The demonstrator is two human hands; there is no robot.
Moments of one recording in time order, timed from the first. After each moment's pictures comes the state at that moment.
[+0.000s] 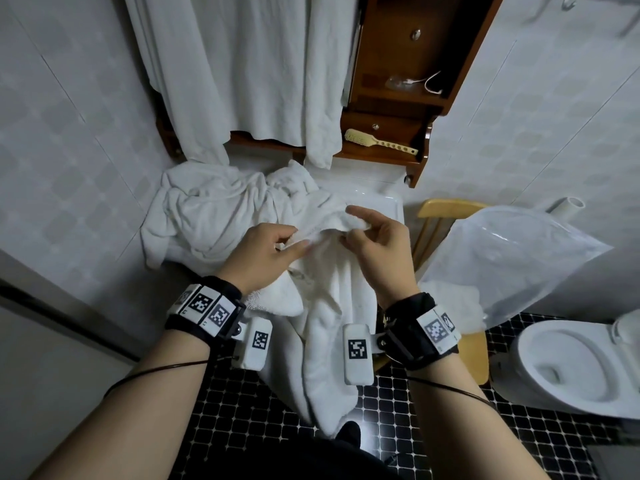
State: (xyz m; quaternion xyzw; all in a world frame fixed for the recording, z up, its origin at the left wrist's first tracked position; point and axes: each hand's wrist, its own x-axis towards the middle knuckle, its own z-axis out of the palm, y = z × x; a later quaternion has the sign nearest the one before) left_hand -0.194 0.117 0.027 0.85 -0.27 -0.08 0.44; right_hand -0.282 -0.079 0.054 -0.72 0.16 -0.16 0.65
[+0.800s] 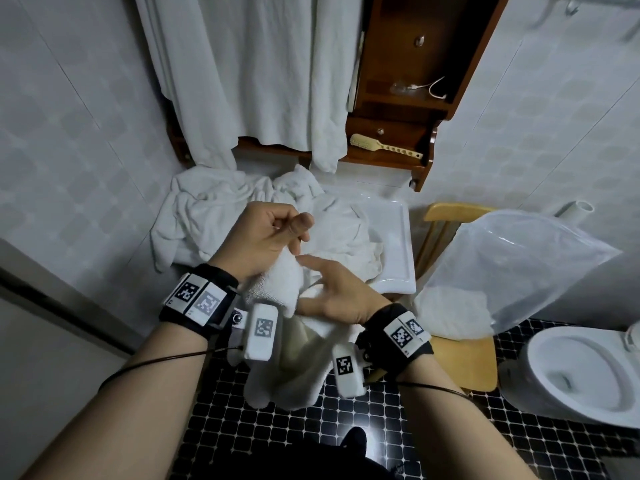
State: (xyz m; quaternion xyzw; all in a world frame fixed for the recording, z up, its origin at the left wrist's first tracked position) left_hand -0.193 0.119 0.065 0.75 -0.30 -0.07 0.58; right_hand -0.278 -0.054 0.006 -0.85 -0.07 0.11 0.51
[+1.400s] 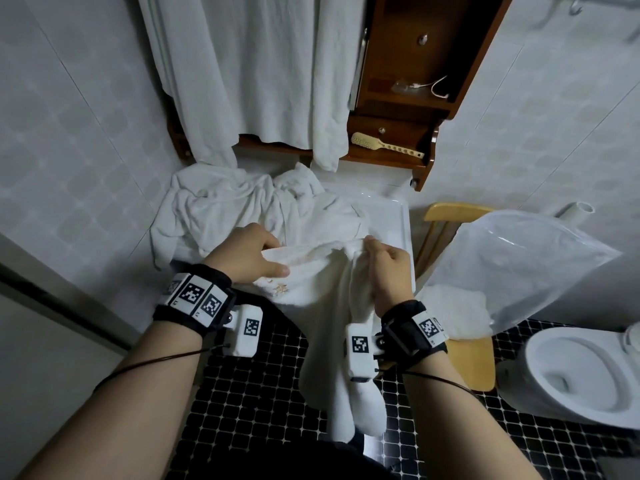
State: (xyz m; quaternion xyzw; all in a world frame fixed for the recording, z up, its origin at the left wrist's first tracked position) left_hand -0.178 0.146 0.040 0.92 -0.22 -0.17 0.27; right_hand -0.278 -0.087 0.011 -0.64 0.30 -0.15 0.69
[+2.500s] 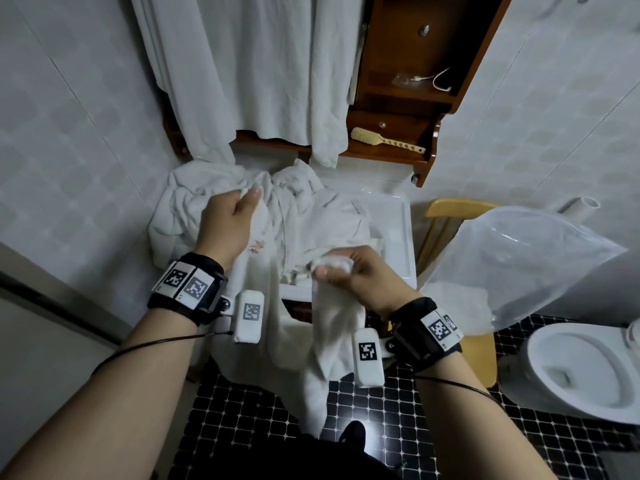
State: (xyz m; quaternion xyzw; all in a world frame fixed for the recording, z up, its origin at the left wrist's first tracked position) left_hand -0.156 0.141 0.043 0.86 -0.05 0.05 0.50; right_hand -0.283 -0.087 0.020 -0.78 -0.04 0.06 0.62
